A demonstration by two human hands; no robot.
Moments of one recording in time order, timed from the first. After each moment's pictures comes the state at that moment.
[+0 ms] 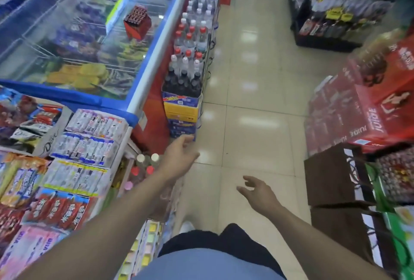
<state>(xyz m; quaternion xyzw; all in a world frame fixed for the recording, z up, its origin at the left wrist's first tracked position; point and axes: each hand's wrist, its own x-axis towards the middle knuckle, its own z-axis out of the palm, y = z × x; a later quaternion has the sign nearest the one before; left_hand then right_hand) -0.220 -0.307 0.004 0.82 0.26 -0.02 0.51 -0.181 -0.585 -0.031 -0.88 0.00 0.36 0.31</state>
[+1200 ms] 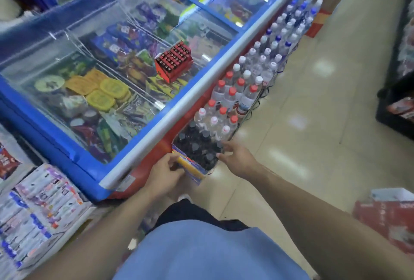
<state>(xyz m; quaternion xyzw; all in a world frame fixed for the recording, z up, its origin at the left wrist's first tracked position) 0.059 -0.153 -0.049 0.71 0.50 0.04 0.50 0.274 -0.270 0.004 -0.83 -0.31 0.40 0.24</state>
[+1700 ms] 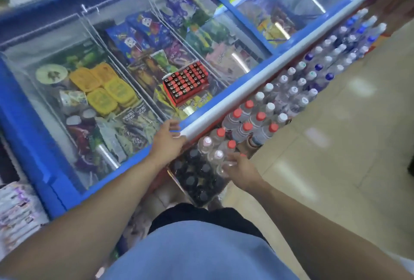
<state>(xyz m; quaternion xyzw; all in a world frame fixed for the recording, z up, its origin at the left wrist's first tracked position) 0.202 -0.001 -0.042 0.59 0.60 0.16 0.51 0.389 -0.155 -0.031 -0.80 -0.35 0.45 0.16</state>
